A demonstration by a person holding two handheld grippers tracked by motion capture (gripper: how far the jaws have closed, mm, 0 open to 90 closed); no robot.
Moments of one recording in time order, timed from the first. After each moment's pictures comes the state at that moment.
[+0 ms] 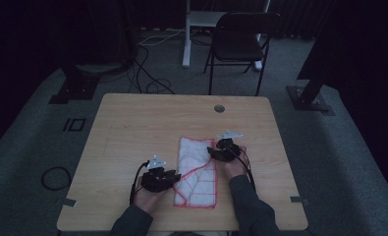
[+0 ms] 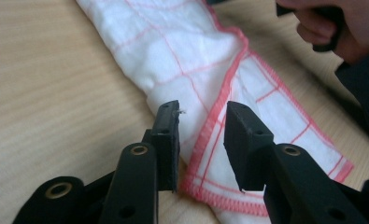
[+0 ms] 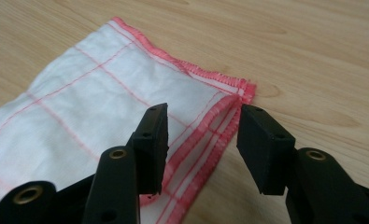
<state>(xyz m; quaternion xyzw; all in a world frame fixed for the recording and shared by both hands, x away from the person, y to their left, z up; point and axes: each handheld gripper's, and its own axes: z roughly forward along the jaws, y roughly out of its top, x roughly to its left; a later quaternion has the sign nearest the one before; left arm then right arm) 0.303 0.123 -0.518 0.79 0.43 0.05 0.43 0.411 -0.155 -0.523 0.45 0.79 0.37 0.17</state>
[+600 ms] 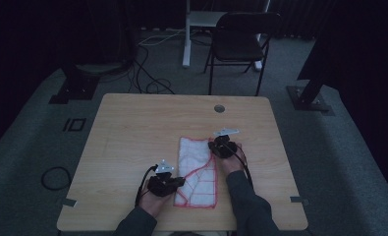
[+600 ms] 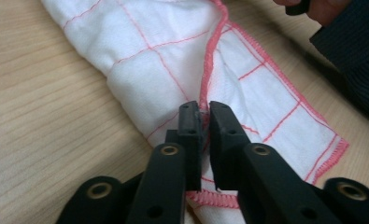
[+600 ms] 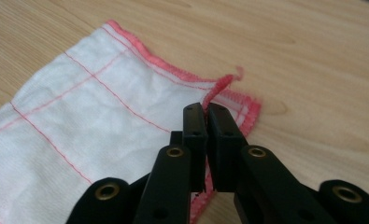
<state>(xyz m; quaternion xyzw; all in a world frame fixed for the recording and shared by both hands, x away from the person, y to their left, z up) 0.298 0.104 -0.526 0.81 0.40 0.04 0.42 0.427 -0.147 -0.527 0.44 0.80 0.37 0.16</state>
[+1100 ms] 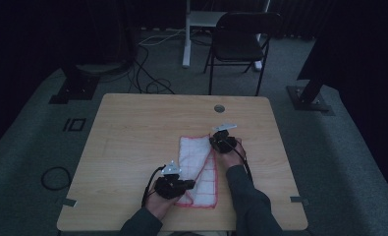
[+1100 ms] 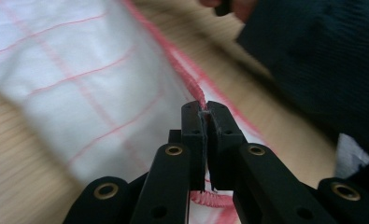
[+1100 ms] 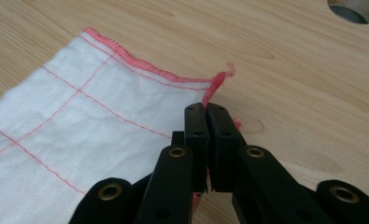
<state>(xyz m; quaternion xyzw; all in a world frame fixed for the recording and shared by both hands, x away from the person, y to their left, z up) 0.287 0.080 -0.510 0.82 0.35 -0.01 0.46 0.442 -0.145 -0.518 0.44 0.81 0.34 0.18</state>
